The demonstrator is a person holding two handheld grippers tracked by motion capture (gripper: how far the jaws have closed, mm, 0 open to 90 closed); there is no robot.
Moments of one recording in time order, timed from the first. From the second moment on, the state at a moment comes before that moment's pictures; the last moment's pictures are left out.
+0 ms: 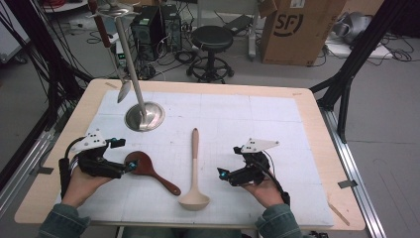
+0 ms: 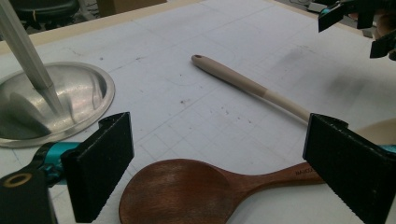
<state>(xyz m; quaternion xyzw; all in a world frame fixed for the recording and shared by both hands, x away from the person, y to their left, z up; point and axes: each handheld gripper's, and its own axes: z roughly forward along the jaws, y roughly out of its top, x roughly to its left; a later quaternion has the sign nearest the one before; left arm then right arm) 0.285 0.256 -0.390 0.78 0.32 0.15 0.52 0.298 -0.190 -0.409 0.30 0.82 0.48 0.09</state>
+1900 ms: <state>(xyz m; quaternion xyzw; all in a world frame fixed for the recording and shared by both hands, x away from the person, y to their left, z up) 0.283 0.251 -0.394 0.78 0.32 0.14 0.52 0.307 -0.121 -0.427 0.21 0.87 0.45 -0.02</state>
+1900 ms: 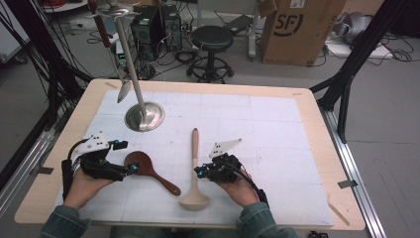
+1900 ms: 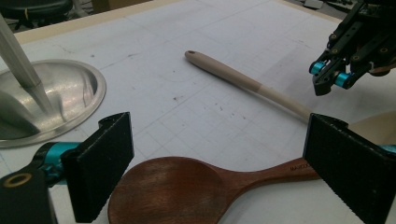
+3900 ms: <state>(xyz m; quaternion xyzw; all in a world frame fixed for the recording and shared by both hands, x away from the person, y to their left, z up) 0.283 0.250 -0.394 0.78 0.32 0.15 0.52 0.300 -0.087 -0.445 0.17 0.90 0.40 -0.04</state>
